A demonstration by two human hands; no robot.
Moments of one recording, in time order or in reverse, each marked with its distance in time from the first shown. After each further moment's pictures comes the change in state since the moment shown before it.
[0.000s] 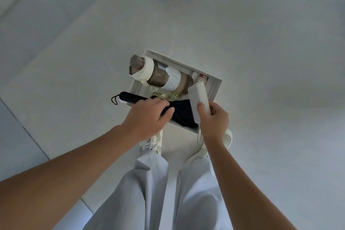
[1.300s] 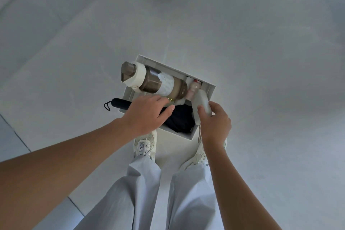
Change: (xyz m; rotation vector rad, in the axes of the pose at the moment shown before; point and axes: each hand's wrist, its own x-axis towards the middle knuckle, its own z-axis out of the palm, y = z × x) left_hand 0.043 0.001 0.003 0.065 0.092 0.128; right_hand 0.029 0.002 -0.012 -0.224 0.124 0.002
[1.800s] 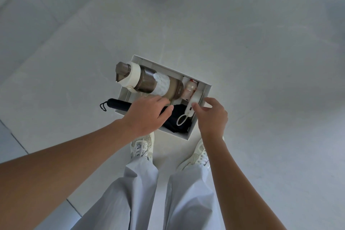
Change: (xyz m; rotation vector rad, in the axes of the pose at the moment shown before) left_hand 0.006 0.011 0.007 -0.026 -0.030 0.000; right_hand 0.018 -0.010 -0.008 -0.018 -0.127 -0.002
